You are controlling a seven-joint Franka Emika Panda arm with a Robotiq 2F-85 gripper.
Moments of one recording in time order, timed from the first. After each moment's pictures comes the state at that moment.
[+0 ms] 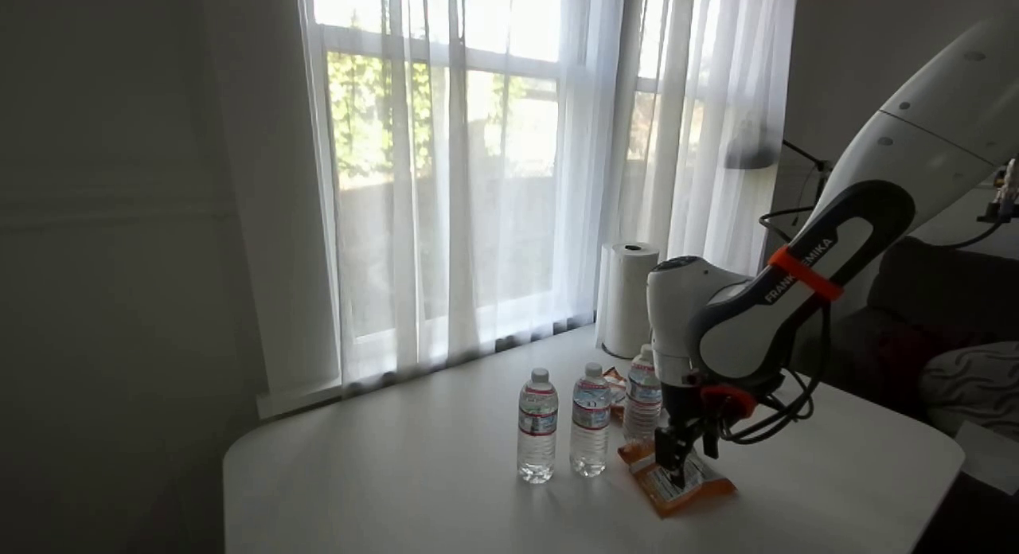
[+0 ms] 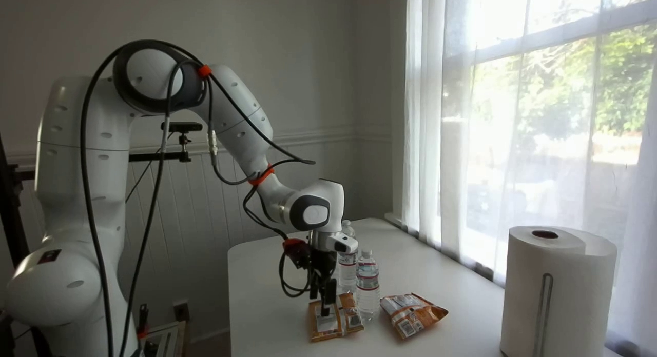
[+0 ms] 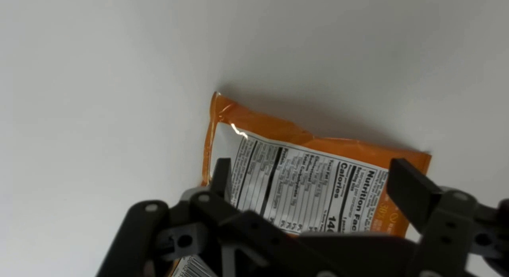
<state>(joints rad) 0.12 0.22 0.05 -2.38 -0.15 2.42 0.31</state>
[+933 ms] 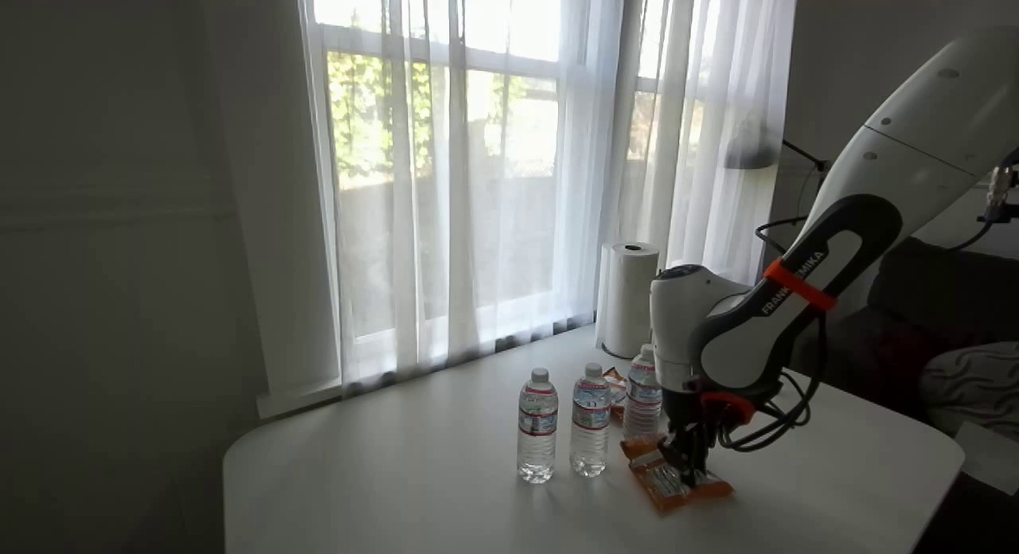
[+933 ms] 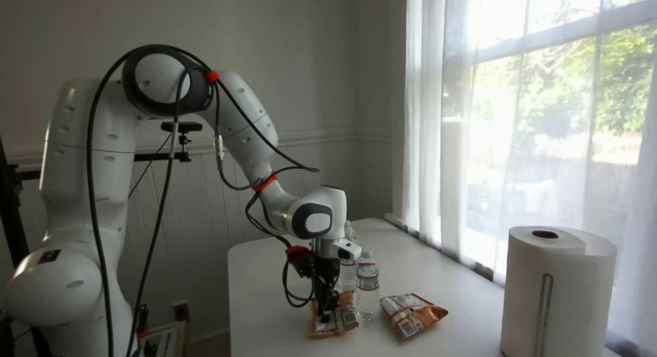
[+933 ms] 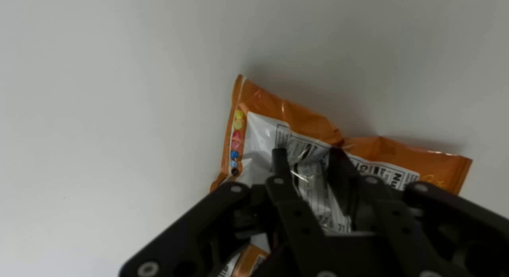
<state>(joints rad) 0.12 0.26 0.02 -2.38 -0.17 2.49 0.31</state>
